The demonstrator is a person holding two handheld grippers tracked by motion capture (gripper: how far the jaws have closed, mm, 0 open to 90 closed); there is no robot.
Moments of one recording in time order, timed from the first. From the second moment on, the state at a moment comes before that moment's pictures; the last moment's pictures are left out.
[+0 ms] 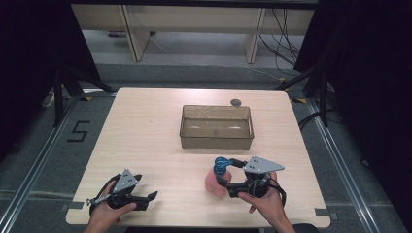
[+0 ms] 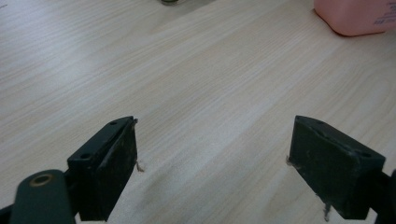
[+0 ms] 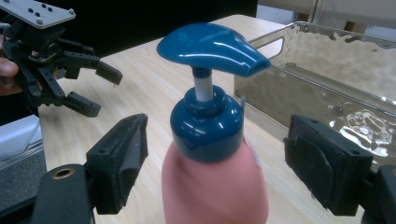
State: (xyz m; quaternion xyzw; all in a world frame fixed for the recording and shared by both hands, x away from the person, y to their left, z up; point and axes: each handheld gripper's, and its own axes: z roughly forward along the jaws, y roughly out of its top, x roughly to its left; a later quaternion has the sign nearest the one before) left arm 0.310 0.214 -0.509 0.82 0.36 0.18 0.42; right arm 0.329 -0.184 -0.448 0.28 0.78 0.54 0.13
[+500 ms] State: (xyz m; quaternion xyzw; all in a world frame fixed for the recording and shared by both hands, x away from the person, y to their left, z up) left arm 0.309 0.216 -0.508 0.82 0.36 0.18 0.41; right arm 0.339 -0.174 -0.448 0.27 0.79 0.54 0.14
